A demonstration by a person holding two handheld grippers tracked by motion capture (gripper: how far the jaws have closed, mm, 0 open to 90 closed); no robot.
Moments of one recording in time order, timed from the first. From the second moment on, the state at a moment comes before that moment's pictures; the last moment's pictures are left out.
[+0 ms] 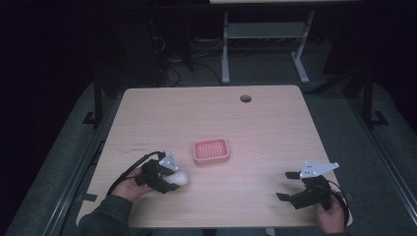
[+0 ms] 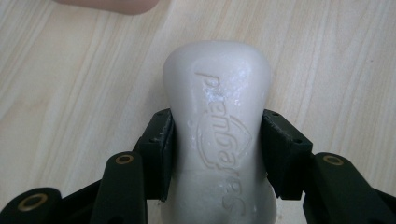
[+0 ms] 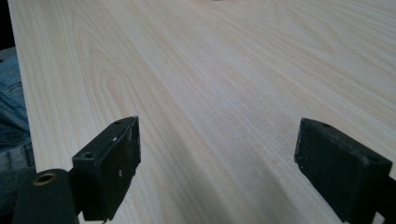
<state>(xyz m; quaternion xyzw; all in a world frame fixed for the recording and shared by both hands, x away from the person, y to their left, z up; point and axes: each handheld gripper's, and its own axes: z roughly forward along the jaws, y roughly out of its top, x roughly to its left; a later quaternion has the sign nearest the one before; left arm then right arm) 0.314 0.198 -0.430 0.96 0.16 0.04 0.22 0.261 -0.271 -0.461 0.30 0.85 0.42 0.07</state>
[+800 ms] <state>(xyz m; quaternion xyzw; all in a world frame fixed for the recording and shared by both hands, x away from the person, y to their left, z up) 0.342 0.177 -0.414 0.97 0.14 0.03 0.21 0.261 -0.274 -0.462 0.30 0.85 0.43 0.07</state>
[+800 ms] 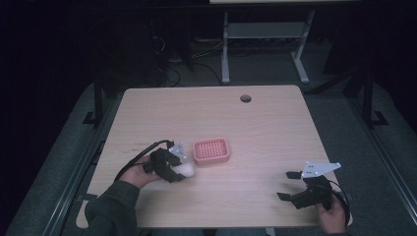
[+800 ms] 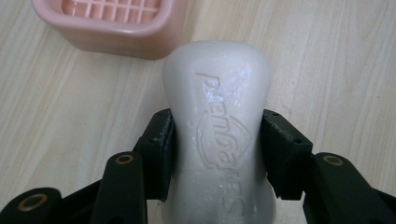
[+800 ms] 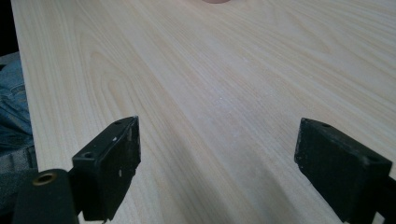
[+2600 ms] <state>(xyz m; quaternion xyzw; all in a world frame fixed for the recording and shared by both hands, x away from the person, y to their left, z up) 0.382 0.129 -0.386 0.98 0.11 0.03 0.19 0.261 -0.275 -0.461 0.30 0.85 0.43 0.07</state>
